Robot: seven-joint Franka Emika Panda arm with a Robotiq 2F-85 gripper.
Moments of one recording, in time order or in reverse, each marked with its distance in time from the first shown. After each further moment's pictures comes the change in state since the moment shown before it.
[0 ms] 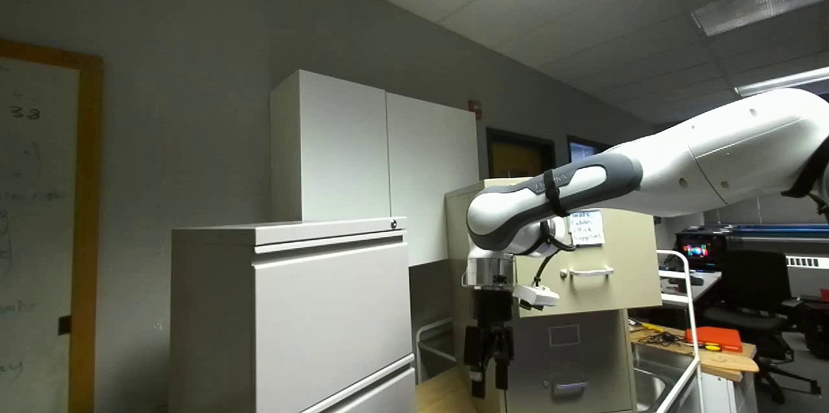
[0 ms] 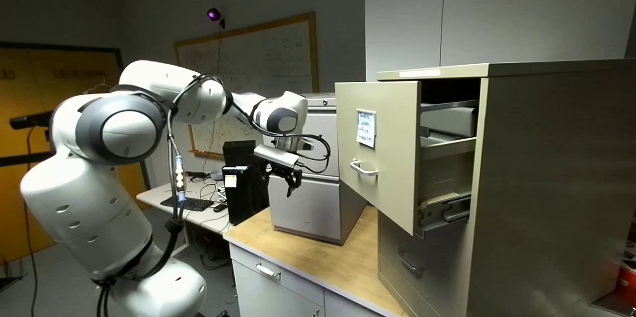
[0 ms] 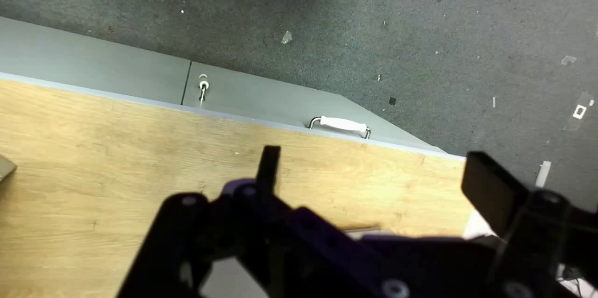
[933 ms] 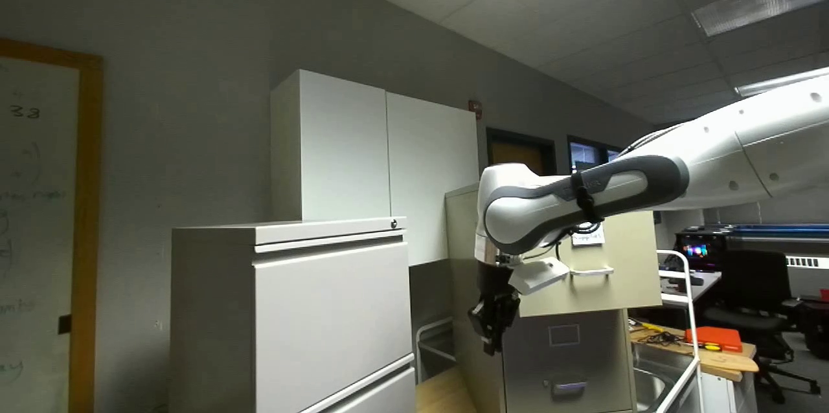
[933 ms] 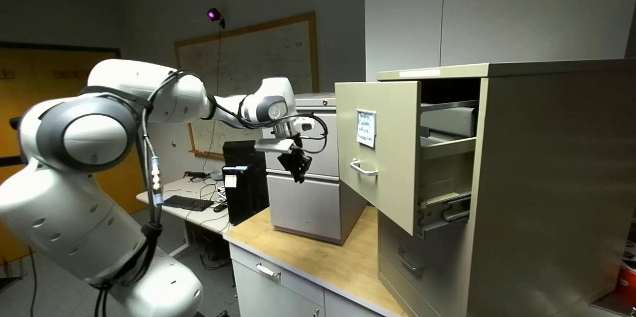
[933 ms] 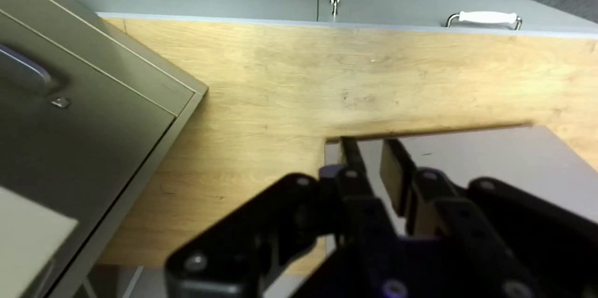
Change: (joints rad) arm -0.091 -0.115 0.090 -0.043 -0.275 0.238 0.306
